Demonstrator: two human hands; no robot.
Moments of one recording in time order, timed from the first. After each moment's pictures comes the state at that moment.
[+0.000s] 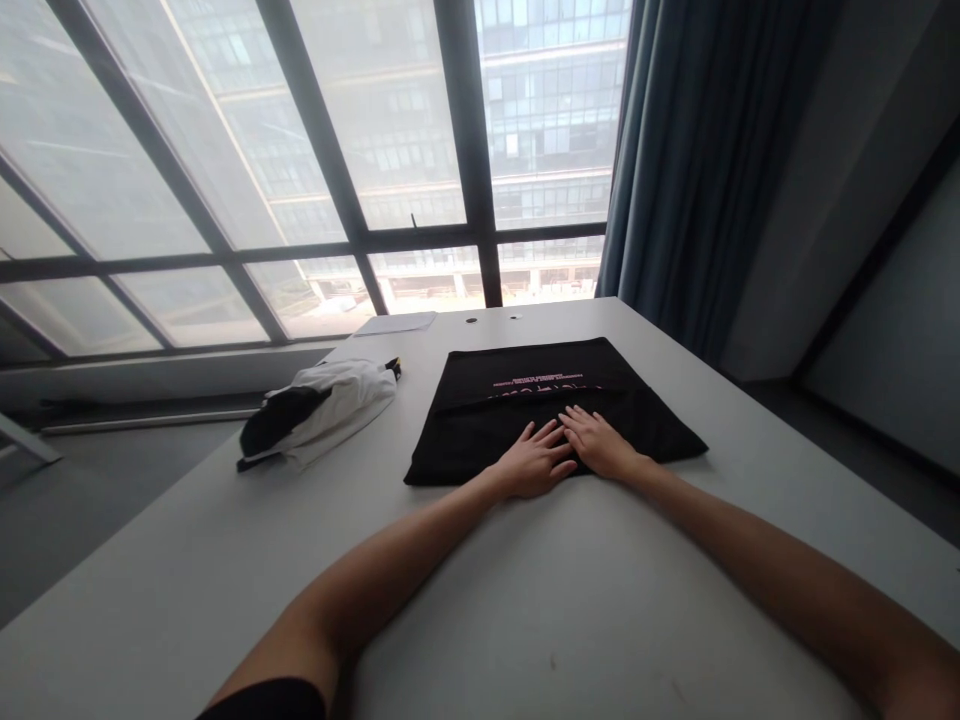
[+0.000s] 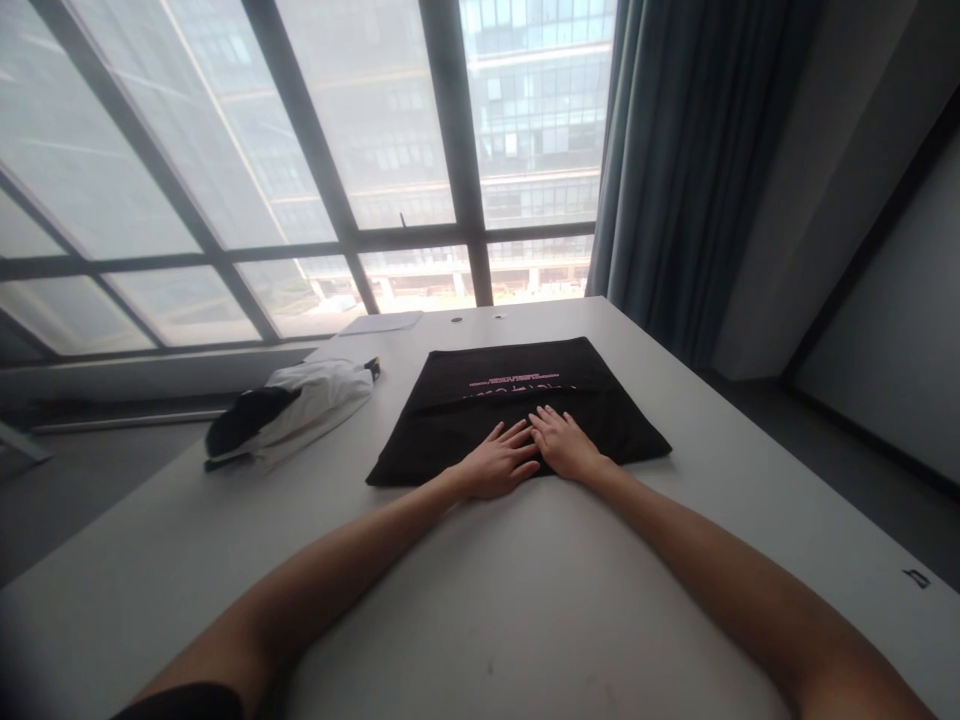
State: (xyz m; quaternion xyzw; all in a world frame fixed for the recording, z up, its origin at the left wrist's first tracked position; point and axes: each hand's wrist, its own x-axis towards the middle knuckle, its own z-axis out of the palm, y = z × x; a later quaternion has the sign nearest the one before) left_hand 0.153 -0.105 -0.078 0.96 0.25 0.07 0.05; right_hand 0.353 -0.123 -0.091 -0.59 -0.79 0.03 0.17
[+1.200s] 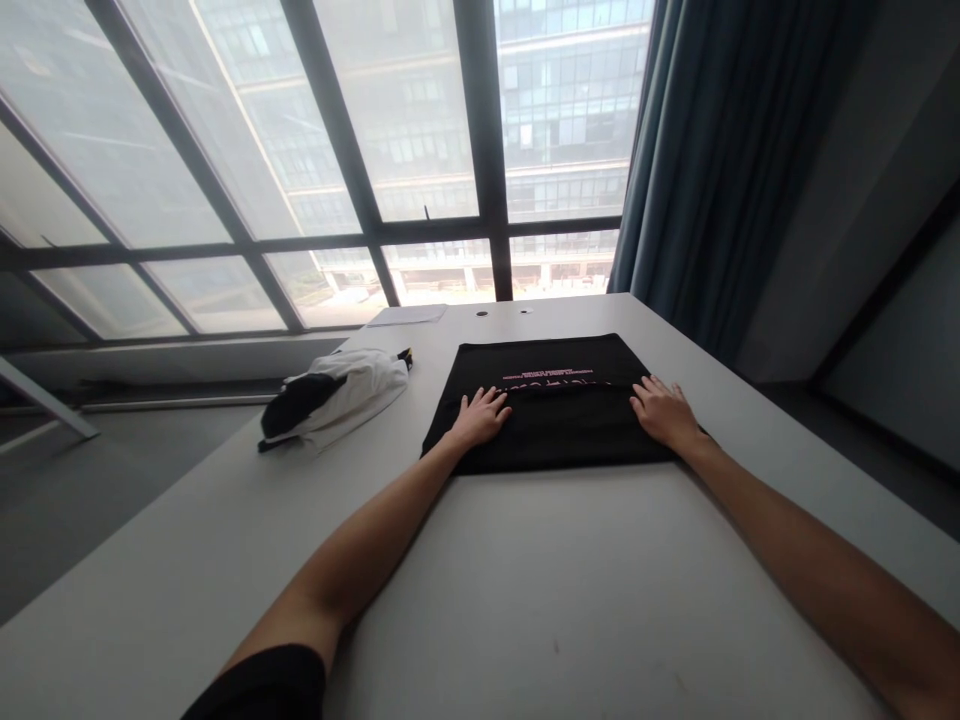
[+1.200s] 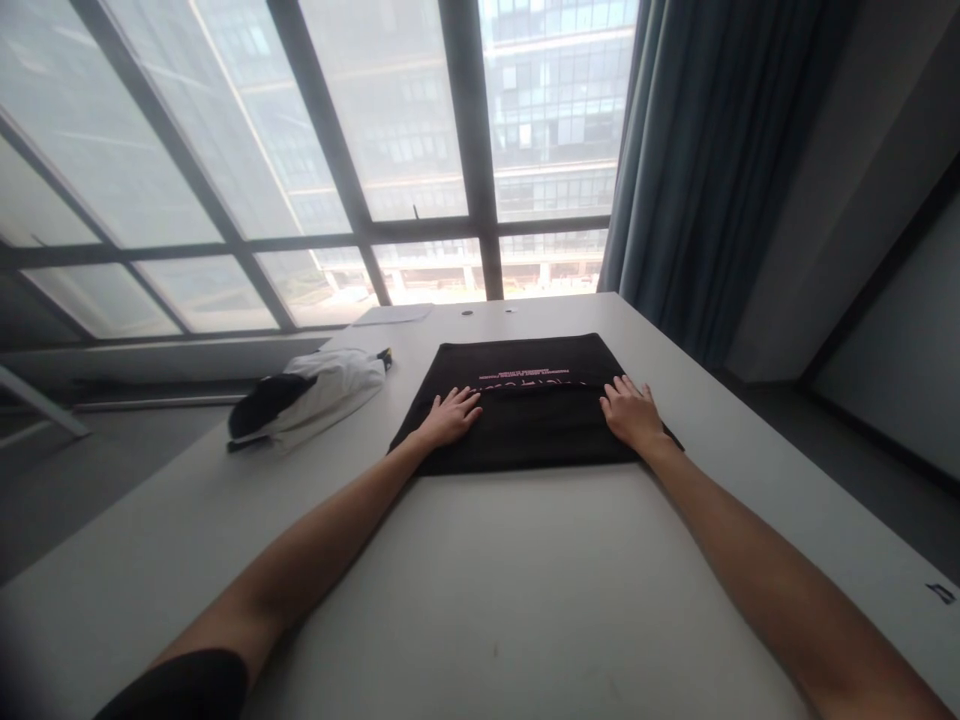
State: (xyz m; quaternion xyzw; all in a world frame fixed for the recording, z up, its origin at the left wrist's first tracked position) left_hand 0.077 -0.026 -0.069 0.86 0.50 0.10 0.06; right_hand 0.452 -0.108 -0.088 -0.72 -0.67 -0.12 0.15
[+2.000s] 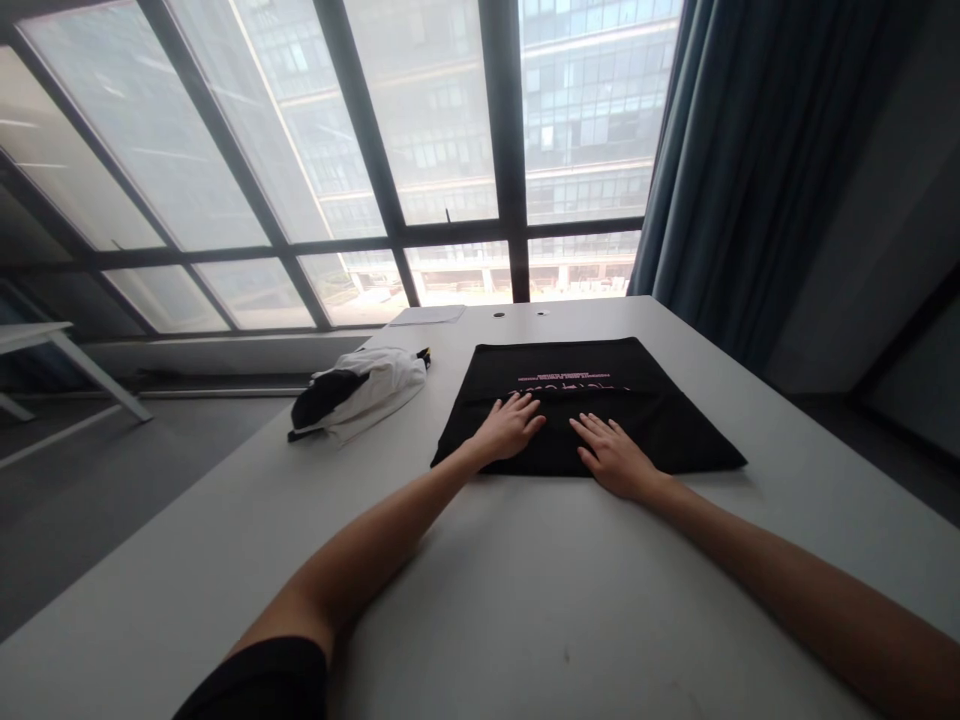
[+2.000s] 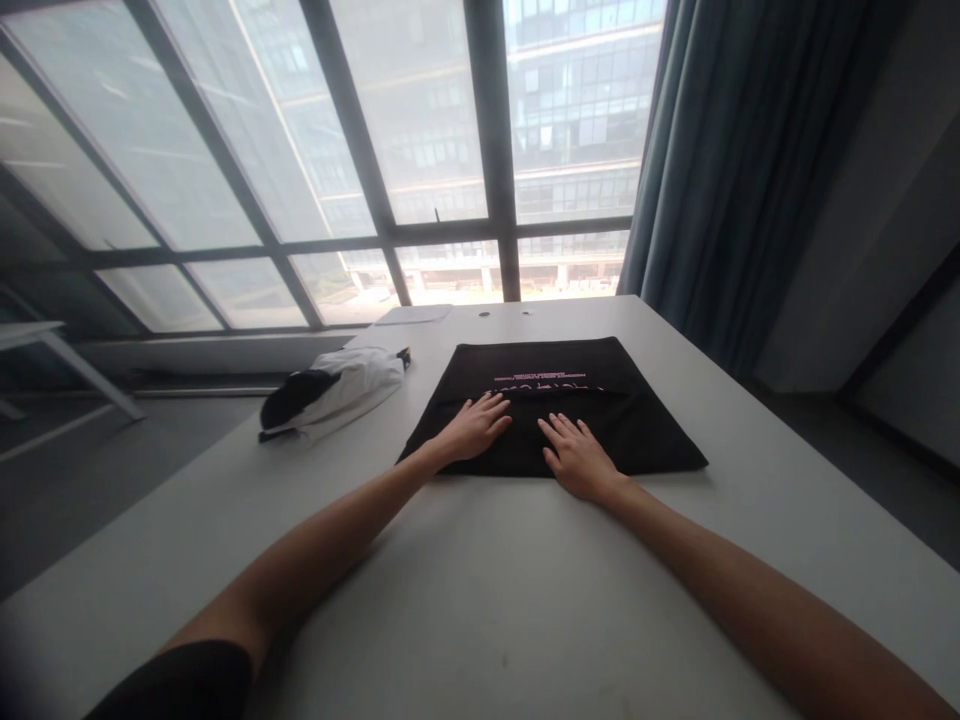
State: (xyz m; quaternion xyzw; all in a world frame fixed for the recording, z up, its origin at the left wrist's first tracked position) left_hand 0.089 -0.070 -0.054 0.89 0.44 0.08 0.05; right_hand 0.333 -0.145 -0.096 -0.55 -0.82 0.00 0.16
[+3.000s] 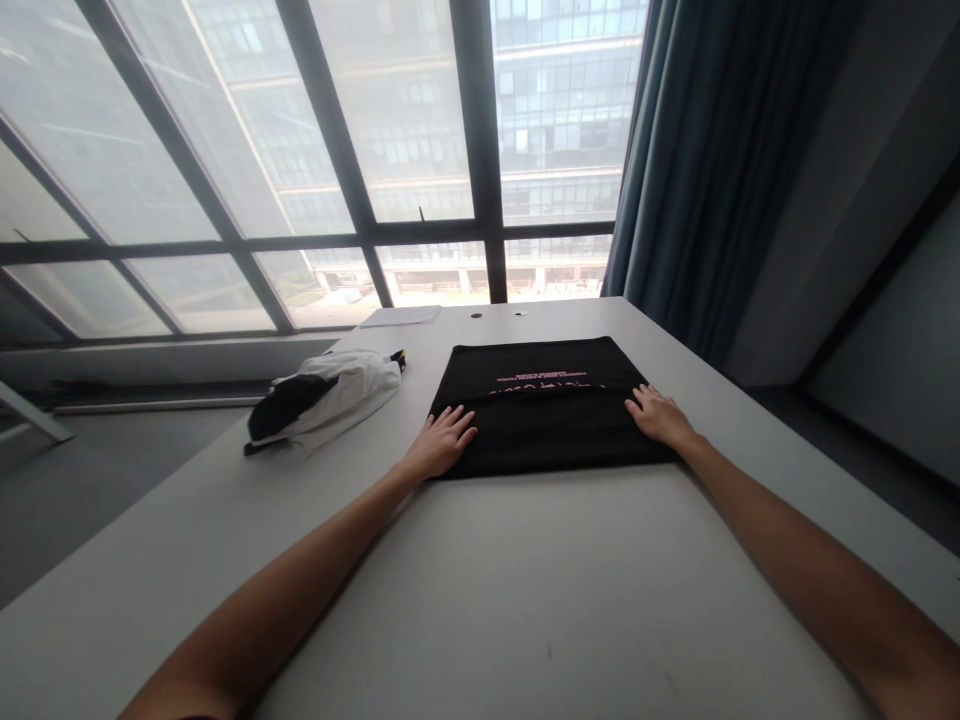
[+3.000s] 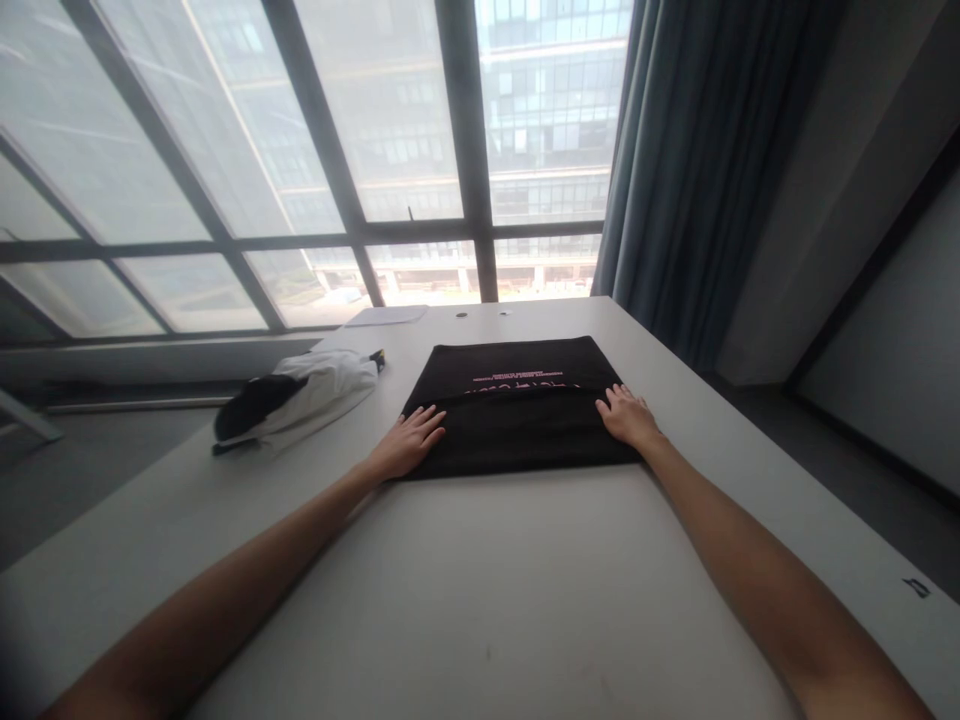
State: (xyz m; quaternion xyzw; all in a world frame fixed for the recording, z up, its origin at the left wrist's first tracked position) left_hand 0.006 -0.054 -0.081 0.86 0.51 0.06 0.01; right_hand 0.474 -0.093 -0.102 -0.76 -0.64 -0.01 0.13
